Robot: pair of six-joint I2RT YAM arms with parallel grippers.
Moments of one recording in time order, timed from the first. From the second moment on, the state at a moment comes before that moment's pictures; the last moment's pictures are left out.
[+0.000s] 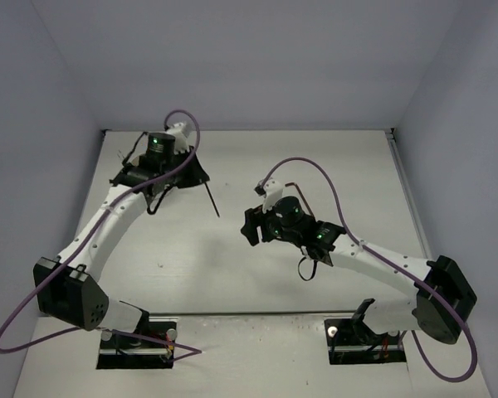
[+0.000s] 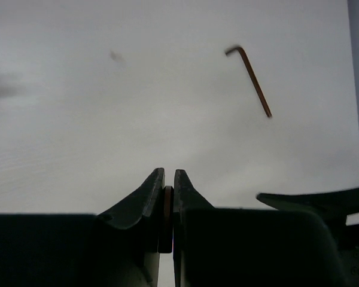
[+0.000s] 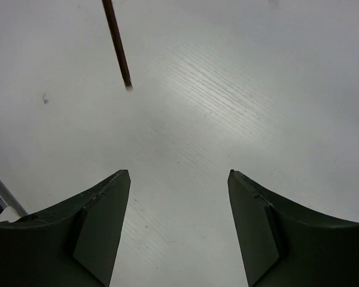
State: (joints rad) left arm -0.35 1.40 1.32 -0.56 0.24 -0.46; right arm 0.85 1.29 0.79 0.00 0.02 0.28
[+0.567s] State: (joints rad) left arm -0.03 1.73 1.83 -0.62 -0.20 -0.19; right arm 0.68 1.17 0.71 -0.09 0.08 0.27
